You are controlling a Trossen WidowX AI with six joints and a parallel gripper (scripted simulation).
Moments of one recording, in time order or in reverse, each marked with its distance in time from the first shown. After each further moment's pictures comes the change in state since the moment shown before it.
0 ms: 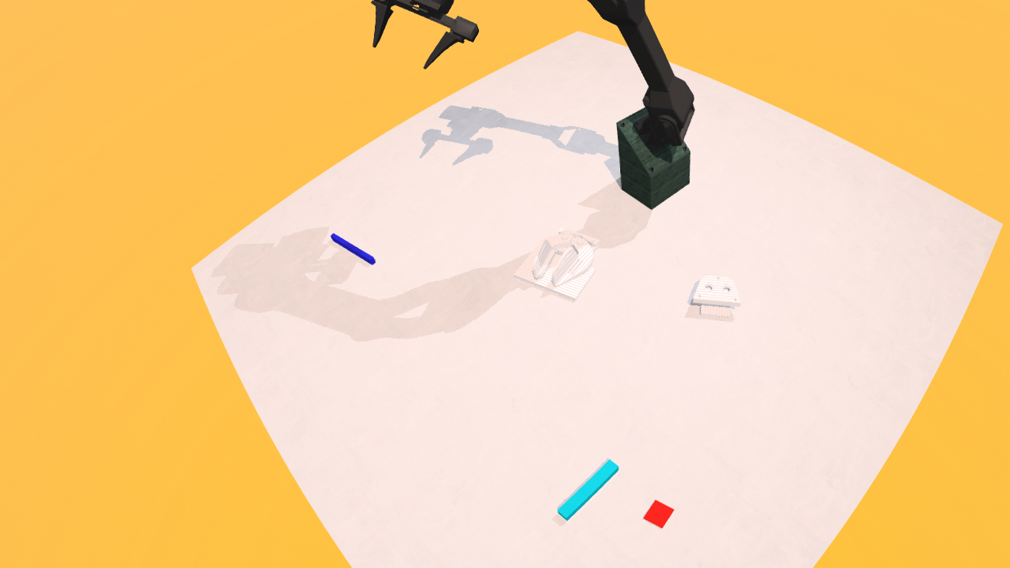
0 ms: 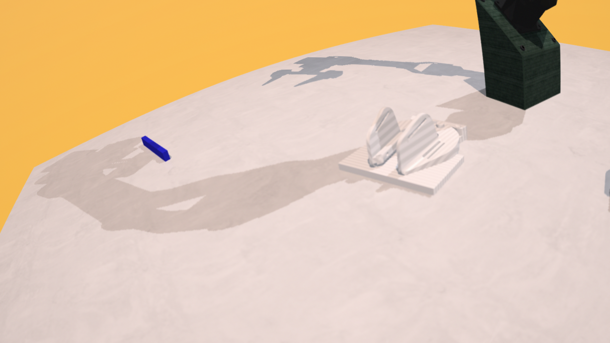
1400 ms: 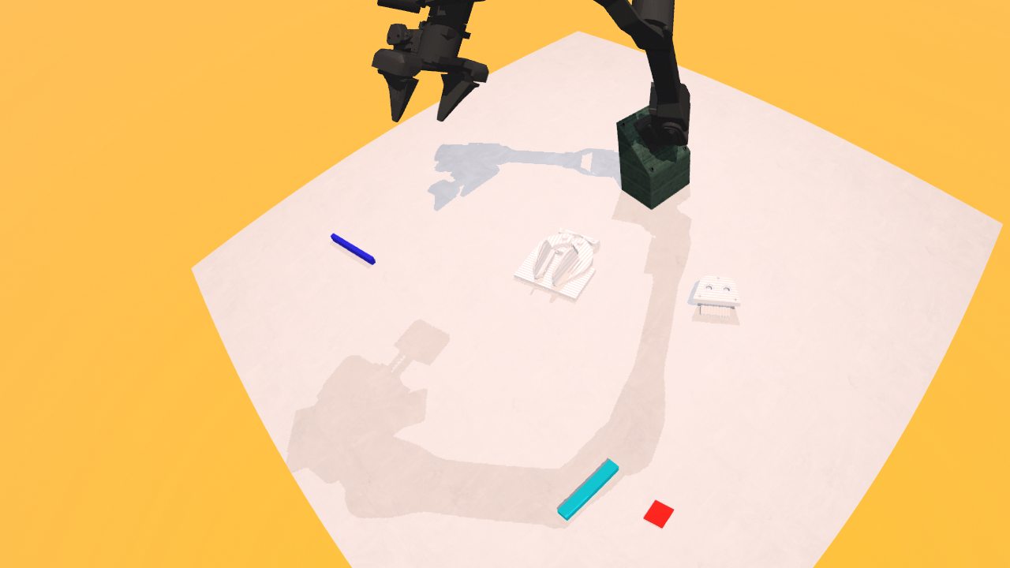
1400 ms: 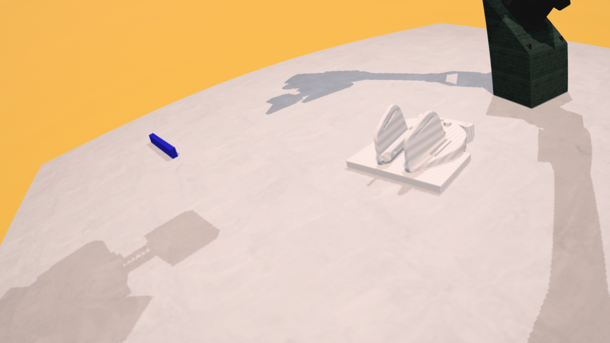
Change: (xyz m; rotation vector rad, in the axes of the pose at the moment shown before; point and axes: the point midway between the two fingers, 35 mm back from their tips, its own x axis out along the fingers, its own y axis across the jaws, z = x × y) arm 0.073 -0.078 -0.087 -0.943 -0.026 -0.238
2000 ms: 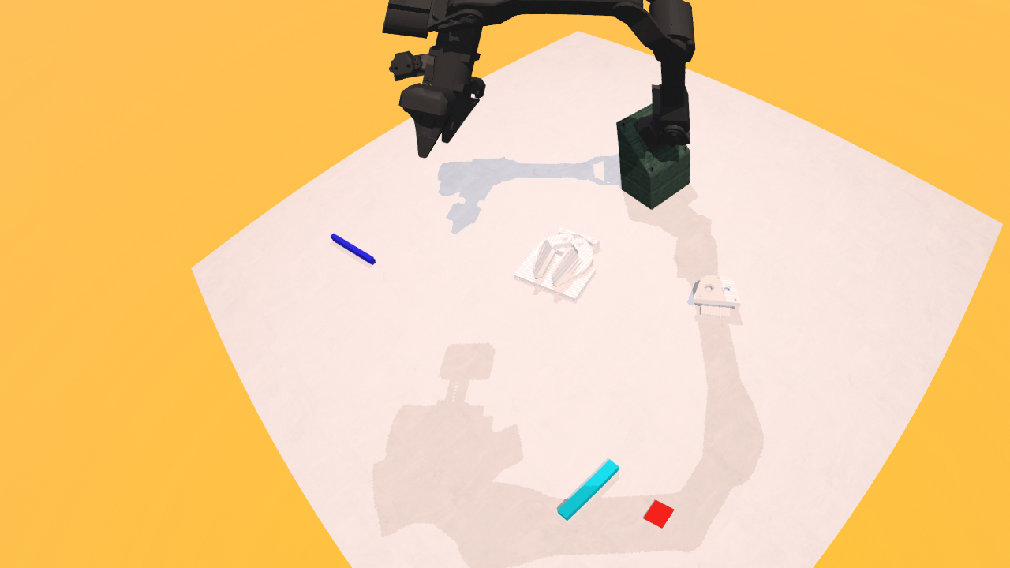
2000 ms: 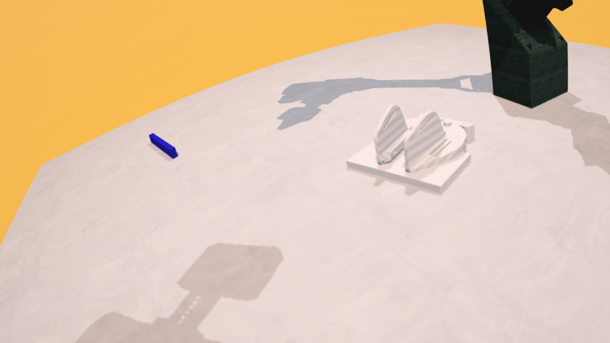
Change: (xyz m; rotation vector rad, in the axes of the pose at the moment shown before) arm 0.027 0.008 -0.049 -0.432 0.044 -0.064
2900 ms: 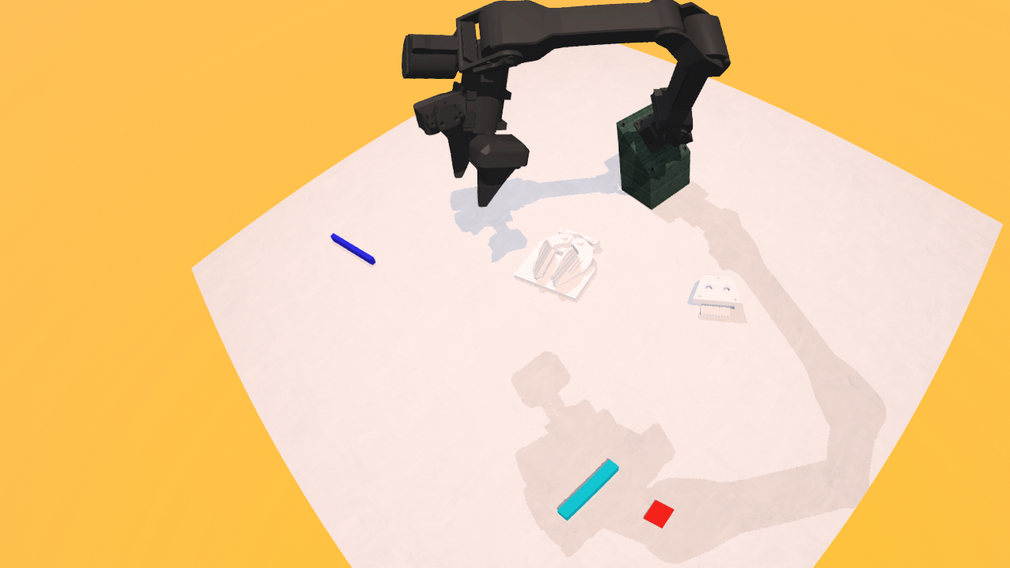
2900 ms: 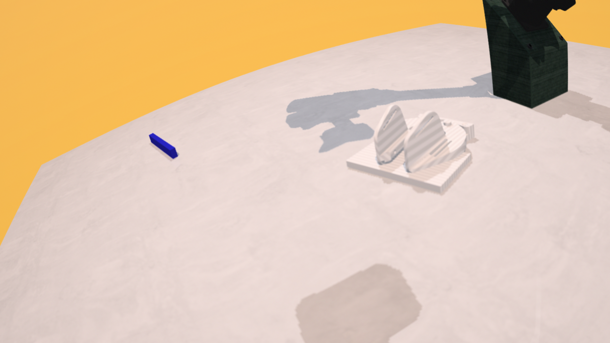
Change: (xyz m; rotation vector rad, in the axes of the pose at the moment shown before) arm 0.035 0.032 -0.066 -0.651 0.094 -0.051
